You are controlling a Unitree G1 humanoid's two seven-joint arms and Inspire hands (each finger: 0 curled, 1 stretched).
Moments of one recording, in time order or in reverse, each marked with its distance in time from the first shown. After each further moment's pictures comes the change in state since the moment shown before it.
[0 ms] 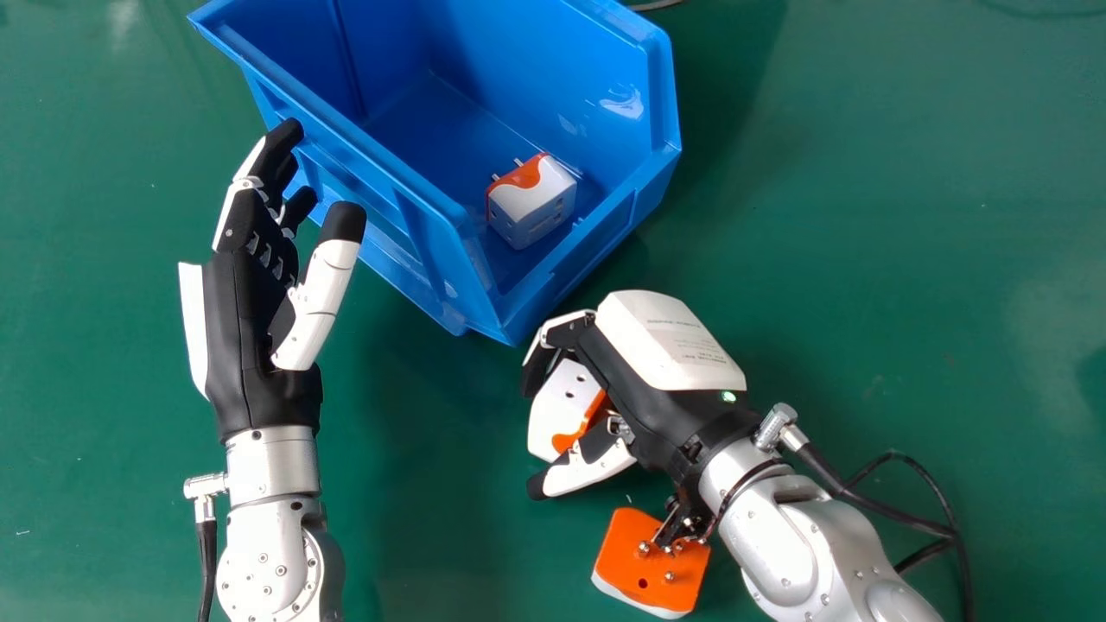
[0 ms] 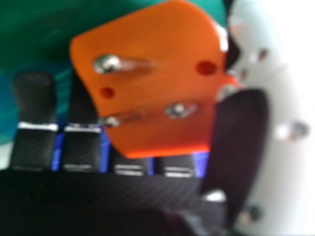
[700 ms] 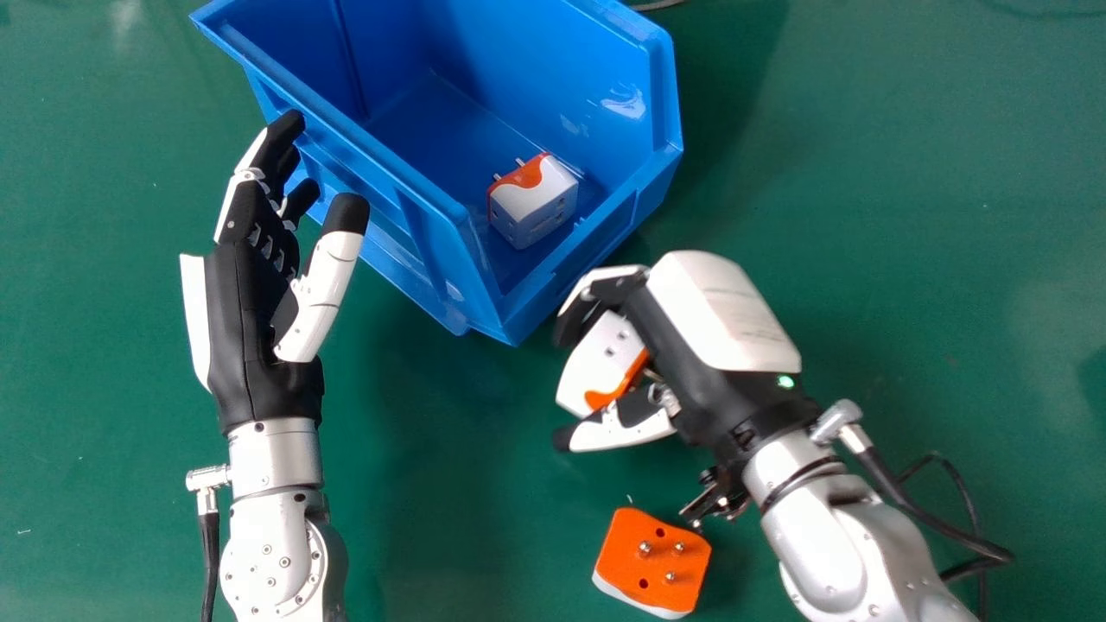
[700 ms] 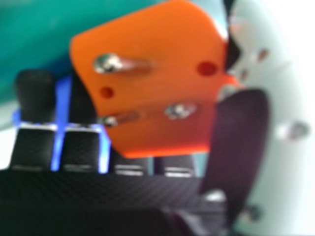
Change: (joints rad) left arm -0.016 0.000 -0.002 0.007 0.027 0.000 0.034; right arm 0.107 -0.033 -0.129 -0.163 0.012 -0.074 -0.154
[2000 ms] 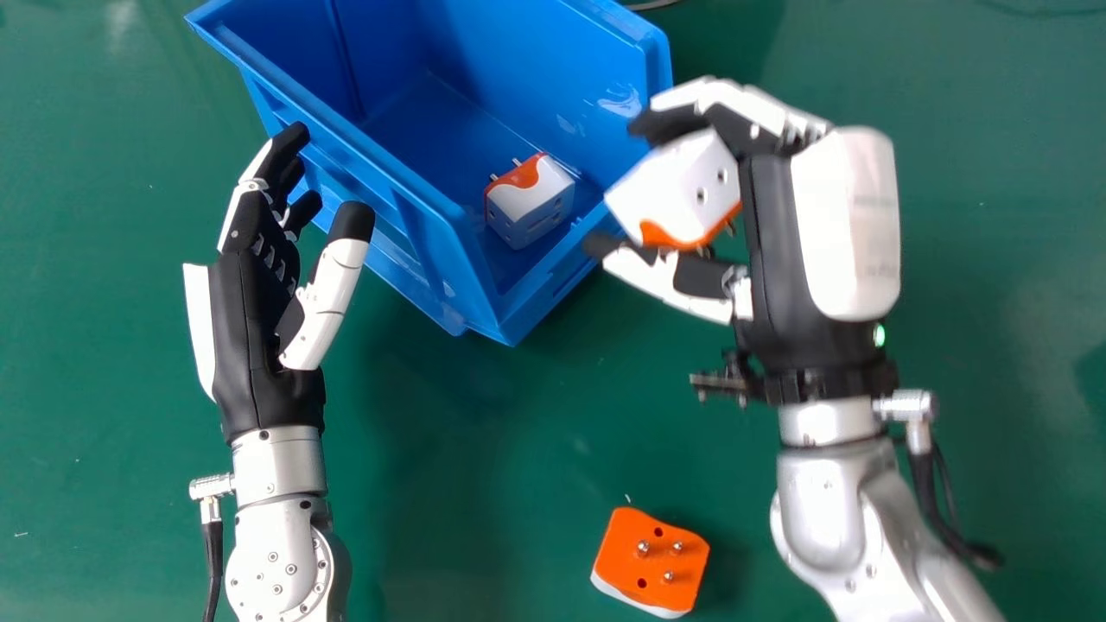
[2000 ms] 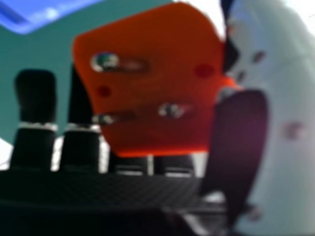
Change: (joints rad) left arm 0.011 -0.002 -0.003 0.011 0.036 -0.004 0.032; right arm -0.191 0.072 -0.073 0.149 -0.064 -0.251 -0.518
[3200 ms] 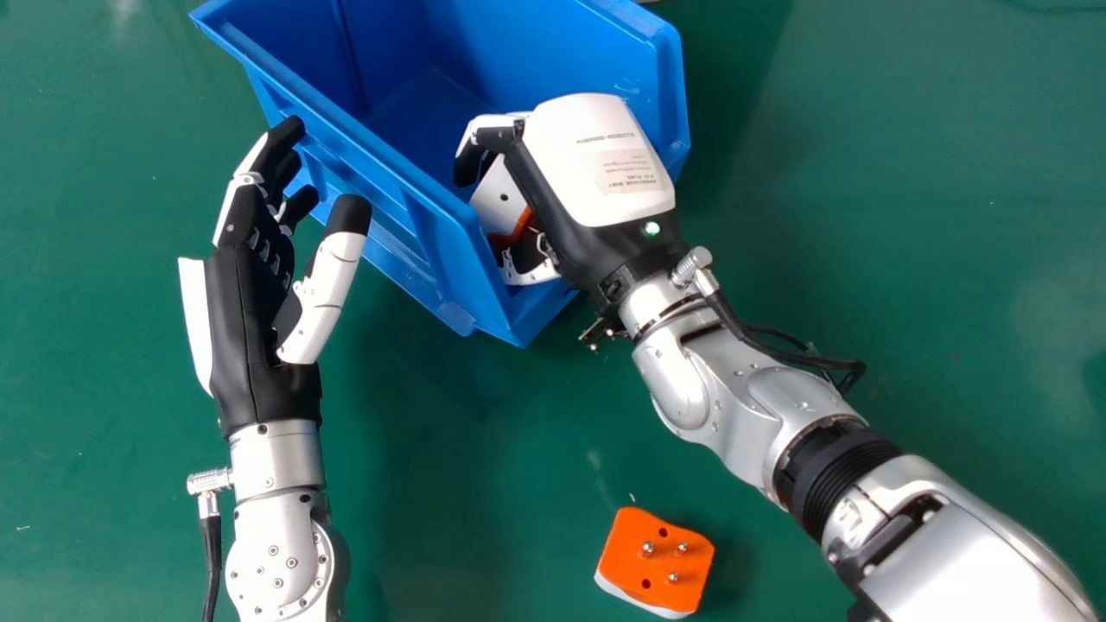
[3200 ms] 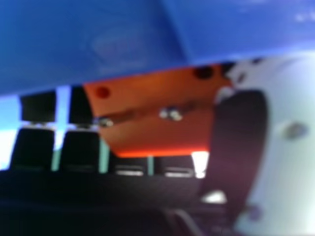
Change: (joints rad) left arm -0.015 0.011 0.001 0.017 0.030 -0.014 0.058; right arm -0.608 0.158 0.252 1.046 -0.034 -0.049 -0.031
